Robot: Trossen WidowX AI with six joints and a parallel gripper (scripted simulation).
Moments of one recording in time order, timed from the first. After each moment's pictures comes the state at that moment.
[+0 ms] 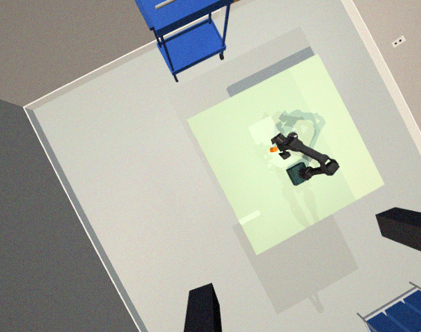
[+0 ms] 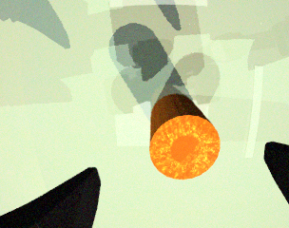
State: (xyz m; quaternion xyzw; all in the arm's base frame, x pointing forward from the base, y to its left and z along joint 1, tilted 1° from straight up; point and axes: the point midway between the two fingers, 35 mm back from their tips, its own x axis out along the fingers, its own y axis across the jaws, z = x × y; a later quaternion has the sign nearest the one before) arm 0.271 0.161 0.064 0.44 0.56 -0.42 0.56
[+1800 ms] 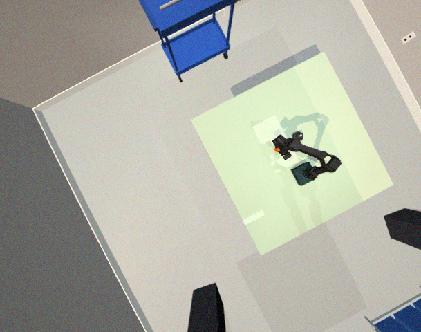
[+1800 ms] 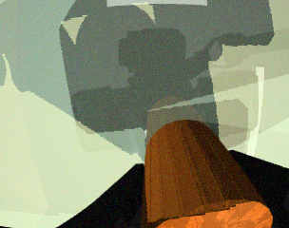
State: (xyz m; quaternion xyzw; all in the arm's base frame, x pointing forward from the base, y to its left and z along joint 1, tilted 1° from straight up) arm 0.269 0.161 -0.001 0.43 0.56 -0.43 0.56
